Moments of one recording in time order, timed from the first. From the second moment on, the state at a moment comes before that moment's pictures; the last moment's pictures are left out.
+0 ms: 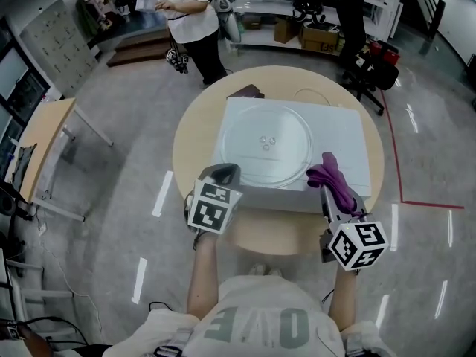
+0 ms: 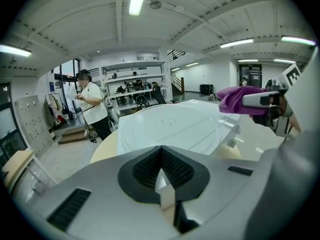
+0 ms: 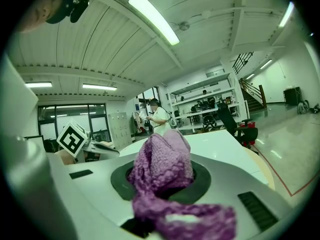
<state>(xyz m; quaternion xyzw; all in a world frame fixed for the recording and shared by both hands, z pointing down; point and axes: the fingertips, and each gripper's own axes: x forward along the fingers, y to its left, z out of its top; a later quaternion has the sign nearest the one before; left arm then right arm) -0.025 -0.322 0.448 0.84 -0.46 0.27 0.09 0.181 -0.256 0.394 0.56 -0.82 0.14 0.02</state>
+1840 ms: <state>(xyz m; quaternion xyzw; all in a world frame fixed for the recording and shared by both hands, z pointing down) -0.024 -0.305 0.443 0.87 -0.46 0.16 0.09 -0.040 -0.421 0.424 0.28 -0.90 0.03 0.35</state>
